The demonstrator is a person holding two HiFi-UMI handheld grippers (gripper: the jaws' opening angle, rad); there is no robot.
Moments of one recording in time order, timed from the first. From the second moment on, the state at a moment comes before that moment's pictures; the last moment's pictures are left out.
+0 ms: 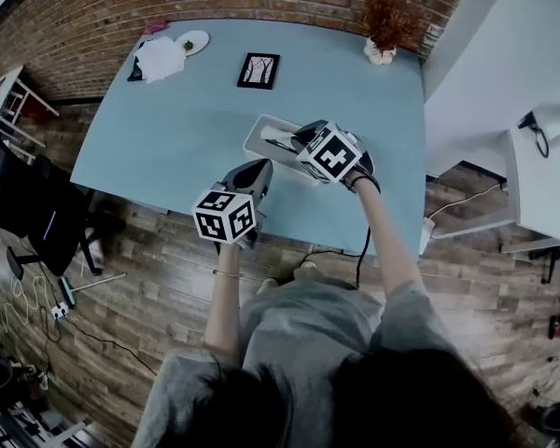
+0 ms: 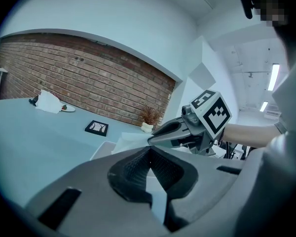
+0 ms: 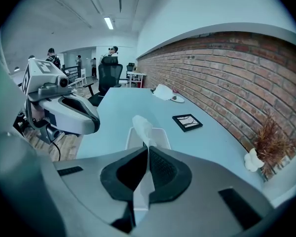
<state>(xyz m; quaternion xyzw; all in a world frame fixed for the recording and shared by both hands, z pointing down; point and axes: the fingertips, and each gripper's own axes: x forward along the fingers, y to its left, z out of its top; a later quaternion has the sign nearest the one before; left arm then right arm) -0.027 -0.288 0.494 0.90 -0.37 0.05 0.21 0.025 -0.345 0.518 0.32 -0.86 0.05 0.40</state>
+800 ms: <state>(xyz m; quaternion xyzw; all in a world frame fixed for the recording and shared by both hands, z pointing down) -0.032 -0.276 0.479 0.92 -0.34 0.05 0.20 0.032 -0.331 0.496 0.36 -0.84 0.05 0.39</state>
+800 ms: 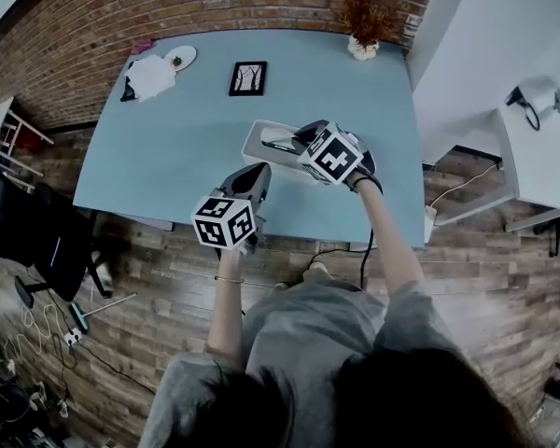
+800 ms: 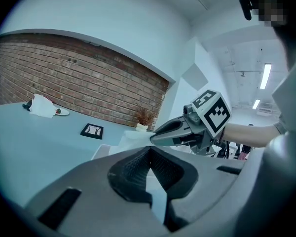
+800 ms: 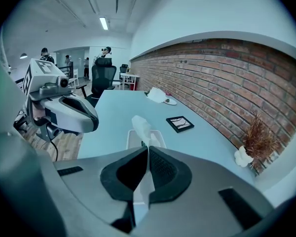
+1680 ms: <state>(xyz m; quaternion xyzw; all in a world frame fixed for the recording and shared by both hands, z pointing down) -0.028 -0.250 0.462 0.94 -0.30 0.04 0.18 0.040 -0.299 0.465 0.41 -0.84 0.03 0.36</state>
